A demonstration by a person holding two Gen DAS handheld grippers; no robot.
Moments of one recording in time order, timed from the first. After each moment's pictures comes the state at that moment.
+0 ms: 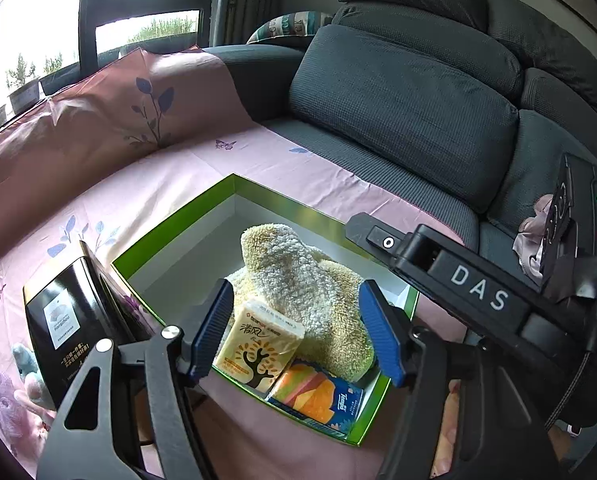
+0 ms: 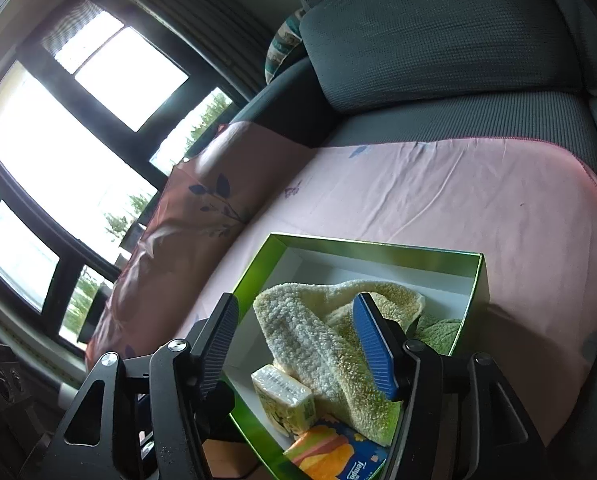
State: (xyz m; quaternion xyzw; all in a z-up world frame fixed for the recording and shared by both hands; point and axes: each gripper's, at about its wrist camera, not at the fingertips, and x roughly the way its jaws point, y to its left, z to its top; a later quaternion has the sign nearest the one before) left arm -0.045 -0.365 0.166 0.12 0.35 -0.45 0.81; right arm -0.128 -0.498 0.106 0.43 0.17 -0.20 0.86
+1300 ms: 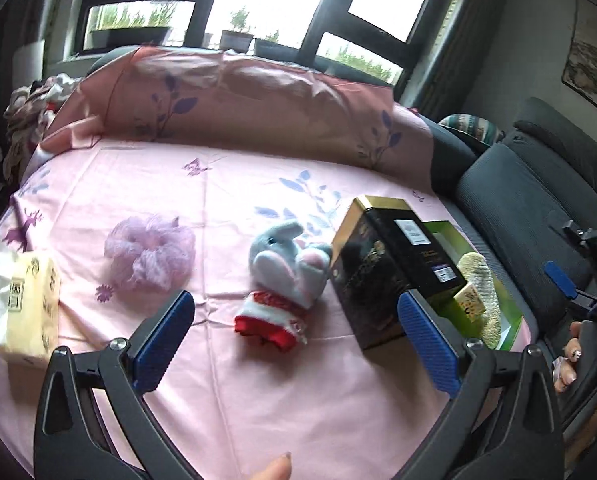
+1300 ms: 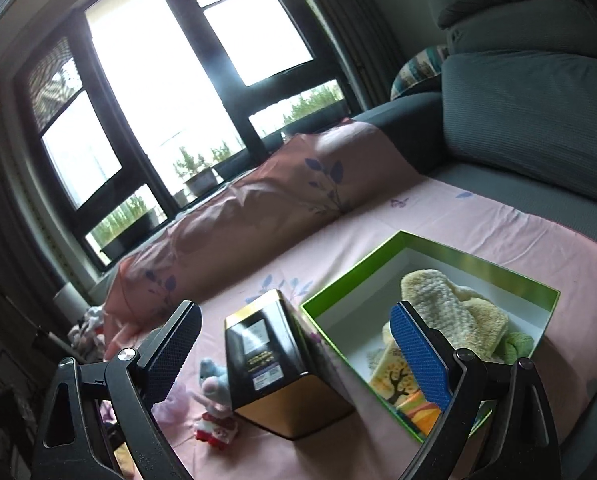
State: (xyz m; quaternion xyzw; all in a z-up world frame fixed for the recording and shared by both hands) left arm -0.030 -0.077 0.144 -0.10 0.36 -0.20 0.91; right arm -0.108 -0.363 0.180 0.25 0.17 -0.09 0.95
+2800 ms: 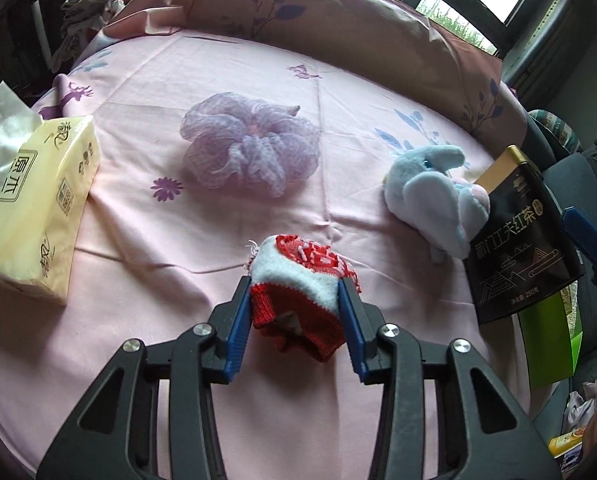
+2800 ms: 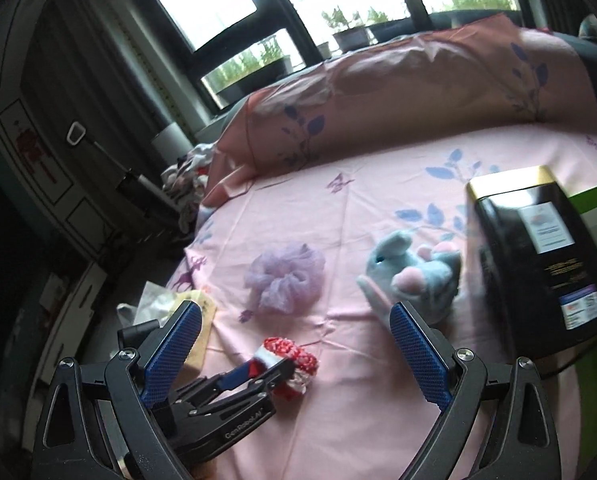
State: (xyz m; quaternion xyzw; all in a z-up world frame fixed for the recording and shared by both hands) left arm 0.010 -0.024 0.047 -0.14 0.47 -0.09 0.86; right arm 0.000 -0.200 0.129 0.17 0.36 0.20 0.90
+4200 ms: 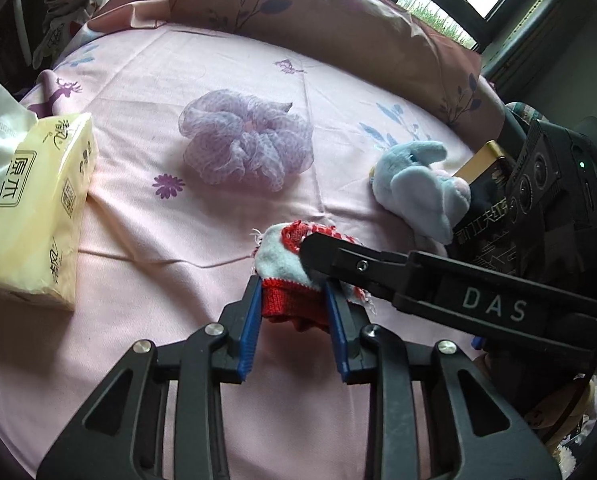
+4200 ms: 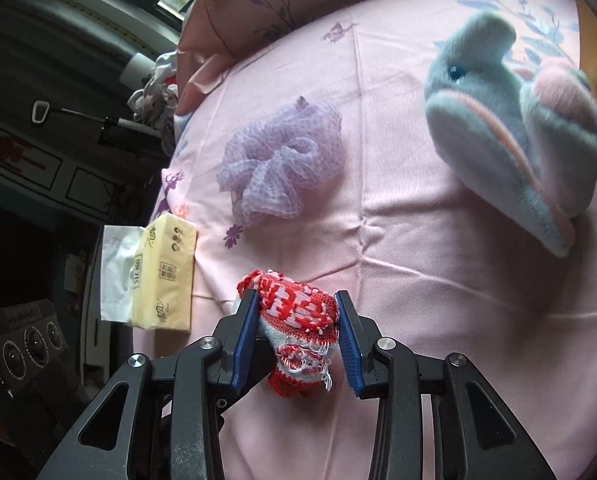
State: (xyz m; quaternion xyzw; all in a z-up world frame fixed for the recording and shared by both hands) left arm -0.001 -0.006 0.062 -0.14 0.47 -0.15 0.86; right arm 0.051 -0.150 0.028 0.22 0.51 0.21 0.80
